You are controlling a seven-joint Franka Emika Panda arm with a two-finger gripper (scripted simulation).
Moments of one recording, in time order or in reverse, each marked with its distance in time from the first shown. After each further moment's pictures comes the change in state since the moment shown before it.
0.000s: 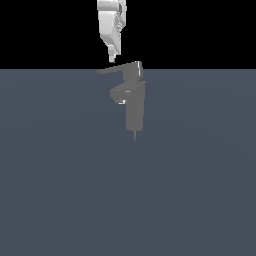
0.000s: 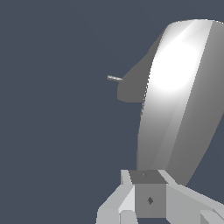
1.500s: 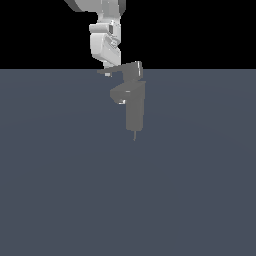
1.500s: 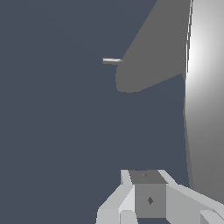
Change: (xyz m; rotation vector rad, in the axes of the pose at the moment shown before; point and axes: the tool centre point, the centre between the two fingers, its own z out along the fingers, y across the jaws) arm -0.017 -0.020 0.048 -0.014 0.019 0.188
